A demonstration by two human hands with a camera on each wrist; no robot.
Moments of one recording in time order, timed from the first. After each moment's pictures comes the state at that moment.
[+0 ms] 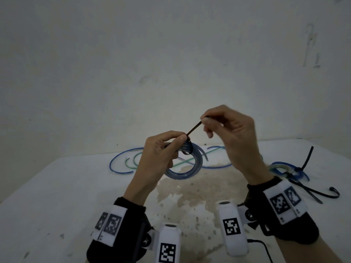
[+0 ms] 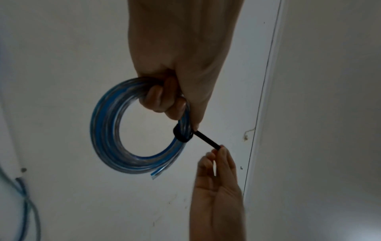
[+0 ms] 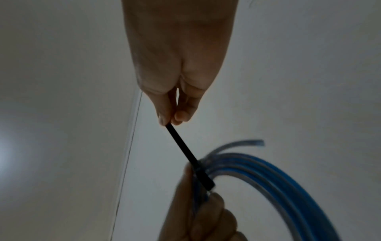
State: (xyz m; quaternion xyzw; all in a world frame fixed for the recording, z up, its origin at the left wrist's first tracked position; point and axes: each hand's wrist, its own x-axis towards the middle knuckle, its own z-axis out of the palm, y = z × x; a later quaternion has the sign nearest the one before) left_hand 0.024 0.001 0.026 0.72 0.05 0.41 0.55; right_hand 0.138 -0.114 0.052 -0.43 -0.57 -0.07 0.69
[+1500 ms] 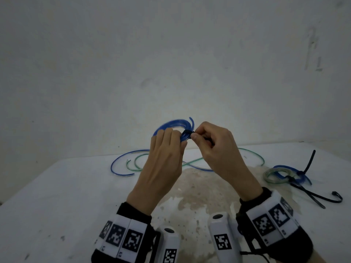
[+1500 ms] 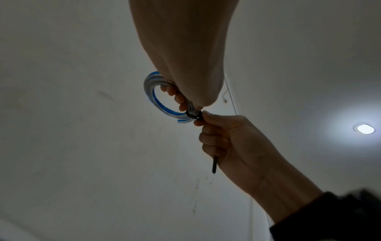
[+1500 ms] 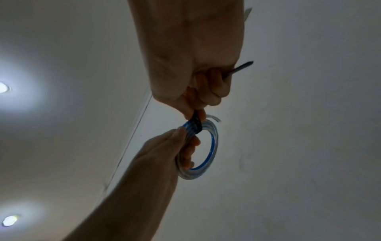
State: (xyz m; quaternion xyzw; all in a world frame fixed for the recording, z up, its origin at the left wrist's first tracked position) left_hand 0.034 0.007 0.012 0.86 0.06 0.51 -0.06; right_hand 0.130 -0.100 0.034 -0.62 -0.54 -0.16 0.54
